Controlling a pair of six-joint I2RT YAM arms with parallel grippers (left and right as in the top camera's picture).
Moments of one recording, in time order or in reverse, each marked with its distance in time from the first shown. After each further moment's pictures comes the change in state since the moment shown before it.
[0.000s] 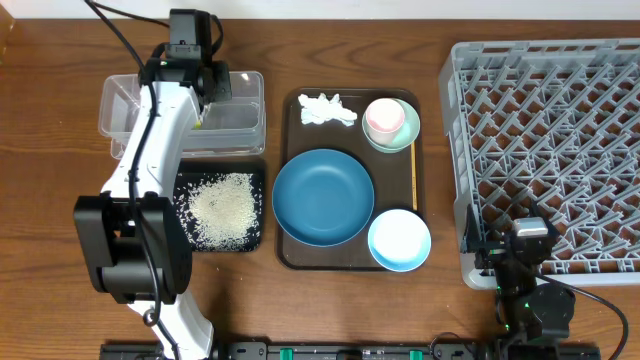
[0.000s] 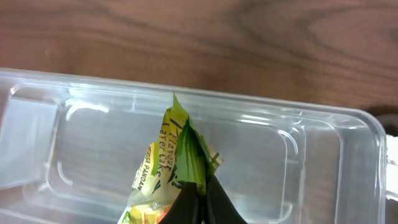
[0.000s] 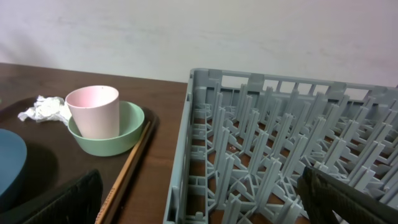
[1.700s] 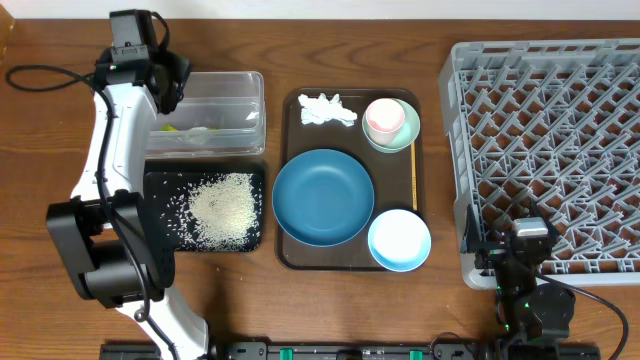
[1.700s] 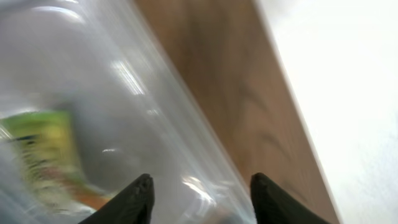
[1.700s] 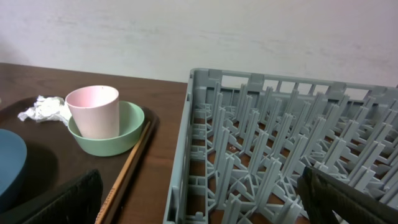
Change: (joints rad) left arm 0.175 -0.002 0.000 0.108 0.241 -0.816; right arm 0.000 0.000 0.000 0.000 0.000 0.000
